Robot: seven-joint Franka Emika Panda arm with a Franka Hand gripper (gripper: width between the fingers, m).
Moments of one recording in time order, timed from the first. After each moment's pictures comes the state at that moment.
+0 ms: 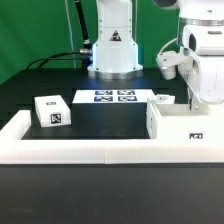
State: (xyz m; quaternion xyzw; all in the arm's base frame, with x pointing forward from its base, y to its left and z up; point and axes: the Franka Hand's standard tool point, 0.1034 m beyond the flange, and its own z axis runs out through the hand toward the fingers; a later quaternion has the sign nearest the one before) arm 0.522 0.119 0.033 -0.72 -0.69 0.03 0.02
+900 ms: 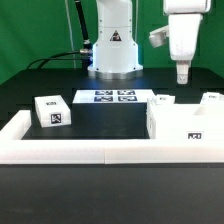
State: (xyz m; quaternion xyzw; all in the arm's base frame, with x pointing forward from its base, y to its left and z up) arm 0.460 0.113 0.079 -0.82 -0.57 -0.05 -0.02
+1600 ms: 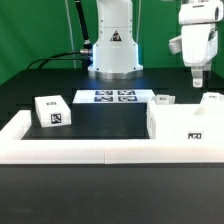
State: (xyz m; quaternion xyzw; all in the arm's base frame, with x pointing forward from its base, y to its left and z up) arm 0.430 0.159 0.062 -0.85 -0.53 -0.05 0.00
